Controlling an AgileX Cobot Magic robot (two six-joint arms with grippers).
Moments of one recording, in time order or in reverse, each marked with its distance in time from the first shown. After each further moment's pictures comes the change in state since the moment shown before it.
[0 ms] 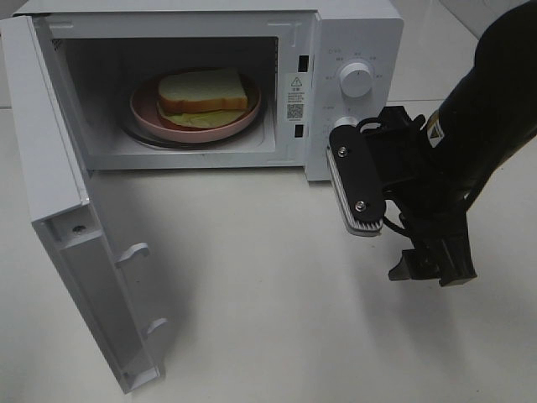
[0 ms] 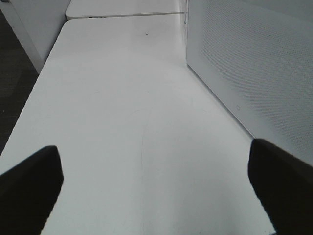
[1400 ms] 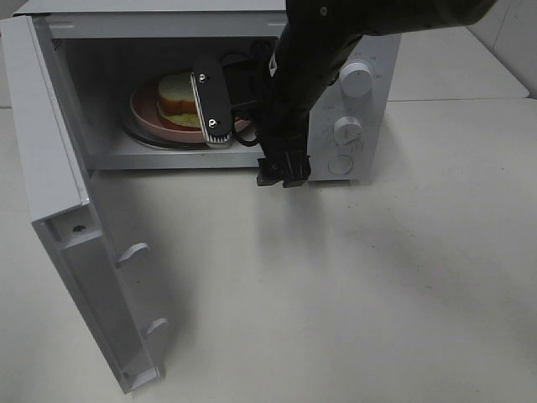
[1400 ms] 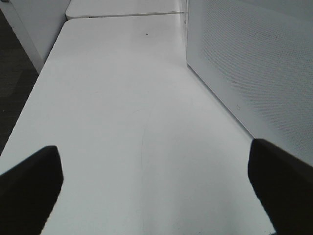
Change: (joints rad) left arm 0.000 0.000 0.000 0.000 0.000 0.000; right arm 0.093 0.459 -0.600 -0.035 -0.041 -0.001
